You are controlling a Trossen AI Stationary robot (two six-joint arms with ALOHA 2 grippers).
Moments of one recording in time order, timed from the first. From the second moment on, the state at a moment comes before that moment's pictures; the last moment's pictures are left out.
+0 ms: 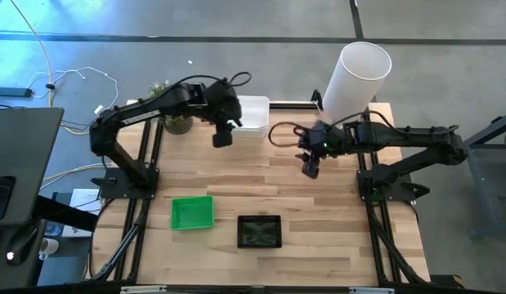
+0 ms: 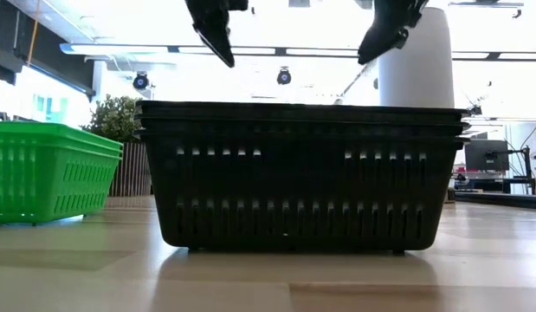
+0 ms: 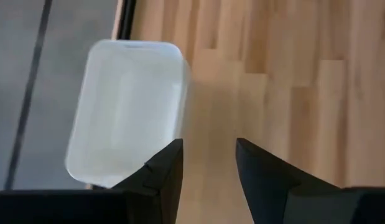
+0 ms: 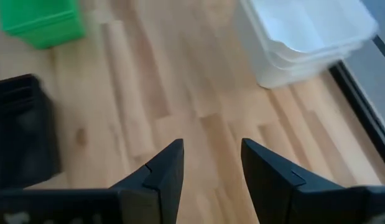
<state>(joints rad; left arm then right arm) 0.46 1.61 1.70 -1.11 -0.09 0.29 -0.04 1.22 1.19 -0.84 0.19 0.17</state>
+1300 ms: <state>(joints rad) -0.37 1.26 1.09 -1.08 -0.08 -0.60 0.20 1.42 1.19 -0.58 0.29 0.21</state>
